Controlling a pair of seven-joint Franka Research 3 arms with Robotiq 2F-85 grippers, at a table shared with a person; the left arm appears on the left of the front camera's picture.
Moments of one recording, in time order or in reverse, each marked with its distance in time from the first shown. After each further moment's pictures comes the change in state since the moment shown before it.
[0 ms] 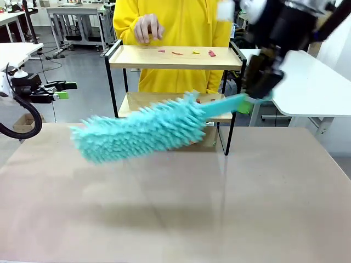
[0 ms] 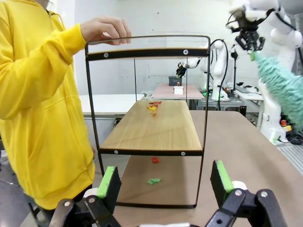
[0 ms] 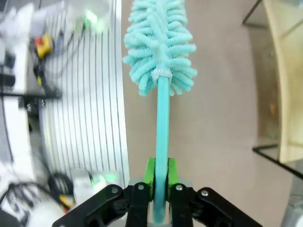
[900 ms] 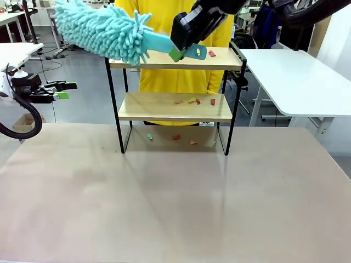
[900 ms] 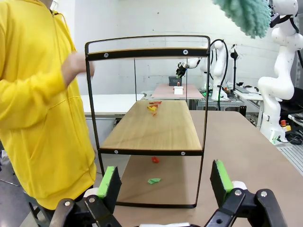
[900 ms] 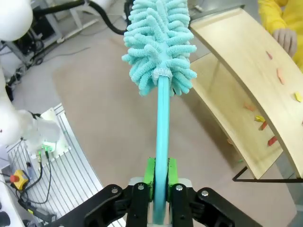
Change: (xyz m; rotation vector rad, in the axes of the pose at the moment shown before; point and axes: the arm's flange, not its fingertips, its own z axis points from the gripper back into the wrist) left arm 0.000 0.000 0.000 0.000 0.000 0.000; right arm 0.091 0.040 0.018 -0.336 -0.360 -0.397
